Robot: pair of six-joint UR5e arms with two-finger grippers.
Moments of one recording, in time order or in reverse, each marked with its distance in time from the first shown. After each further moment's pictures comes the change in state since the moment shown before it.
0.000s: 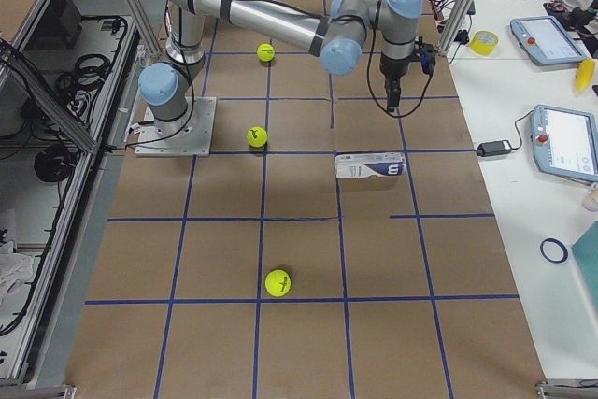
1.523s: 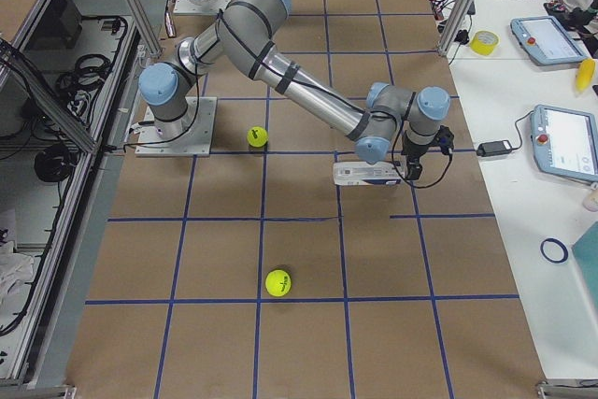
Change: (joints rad) left arm 0.000 0.002 0.000 0.000 0.003 0.001; right arm -0.077 0.363 -0.183 -0.132 0.000 -0.142
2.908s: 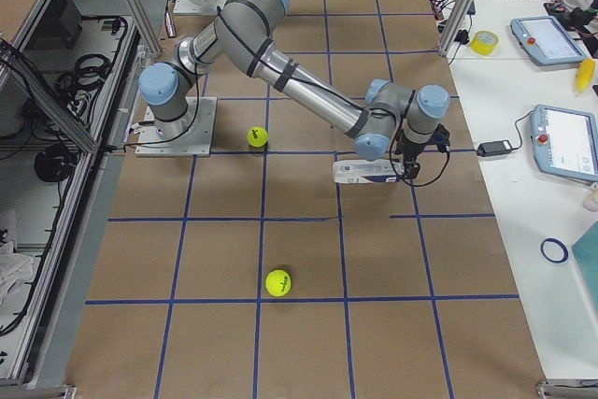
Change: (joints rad) left arm 0.015 0.009 0.013 0.006 0.001 -0.001; right arm 0.002 -0.014 0.040 0.040 -0.013 -0.085
